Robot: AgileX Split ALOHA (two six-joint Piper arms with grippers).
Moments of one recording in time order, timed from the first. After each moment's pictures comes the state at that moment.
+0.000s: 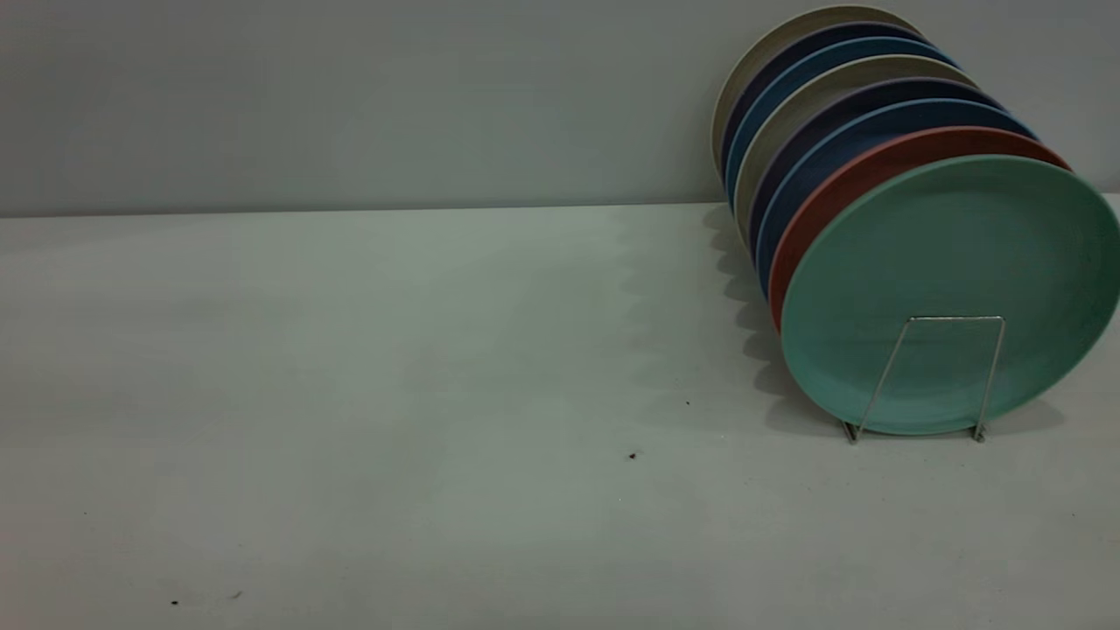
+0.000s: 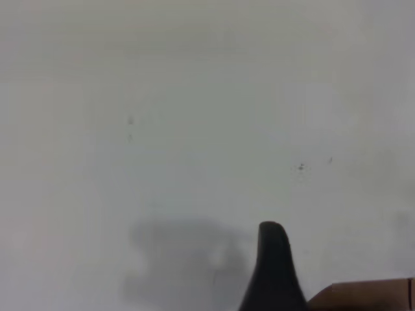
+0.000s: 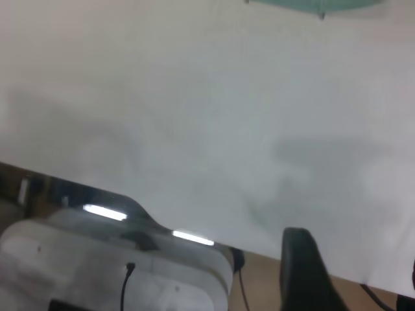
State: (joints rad) left arm 0.18 0.76 -0.88 -0.14 1.04 0.20; right arm -0.05 0.97 -0.98 0.25 1.24 -0.32
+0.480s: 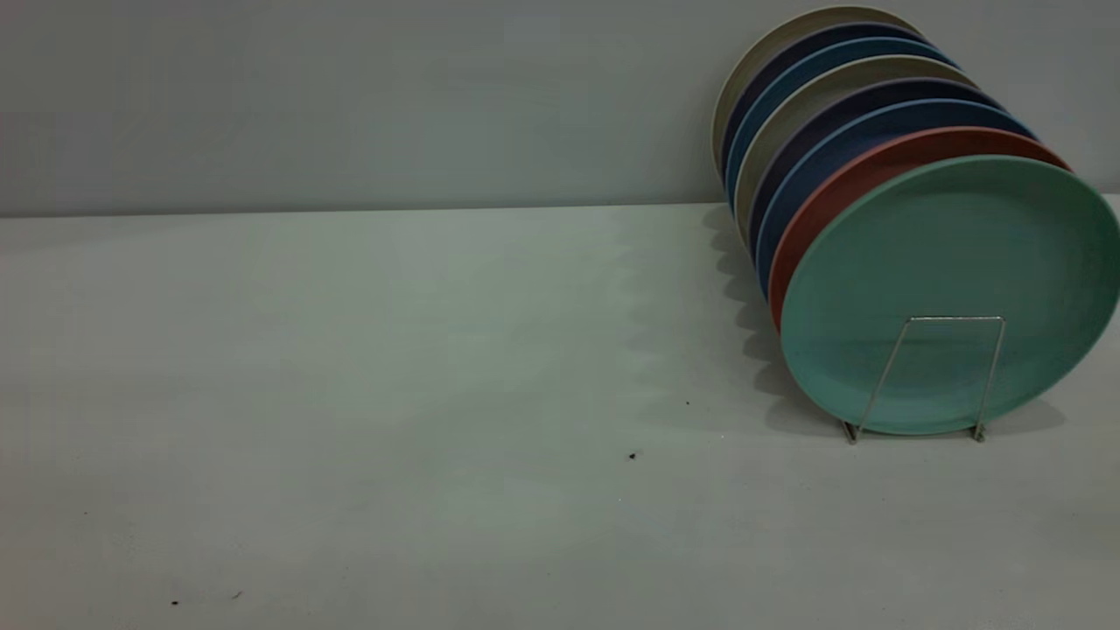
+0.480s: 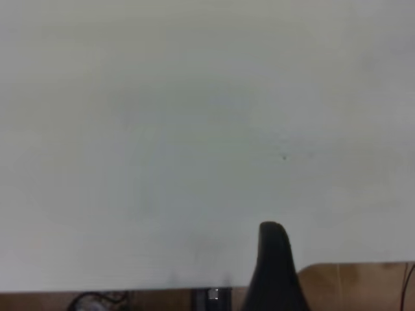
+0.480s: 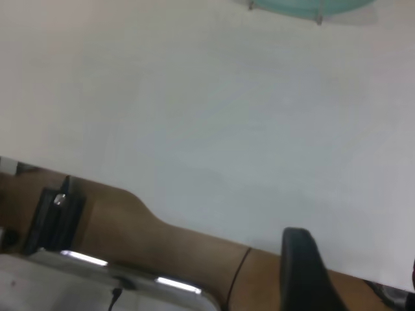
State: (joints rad) left arm 0.18 0.42 -0.76 -0.14 1.16 0.12; right arm -0.05 0.46 -0.68 0.25 1.23 -0.31
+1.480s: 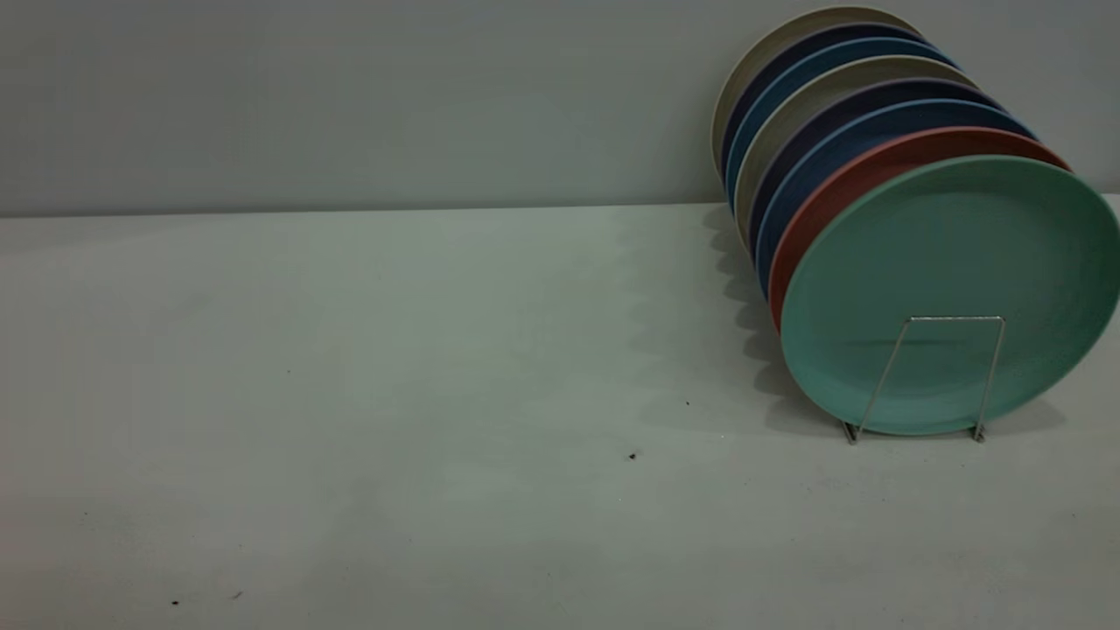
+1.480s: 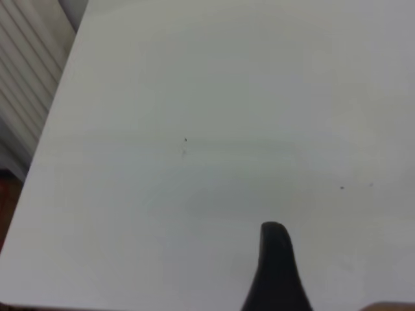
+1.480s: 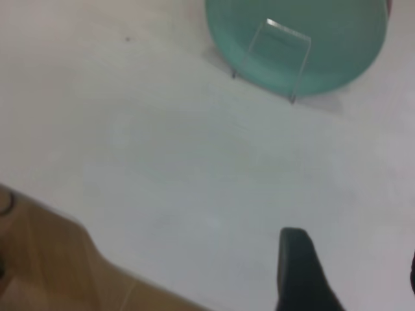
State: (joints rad) left arm 0.18 0.01 -0.59 -0.03 1.16 0.10; right arm 0.21 0.02 -0.48 0.08 1.15 -0.26
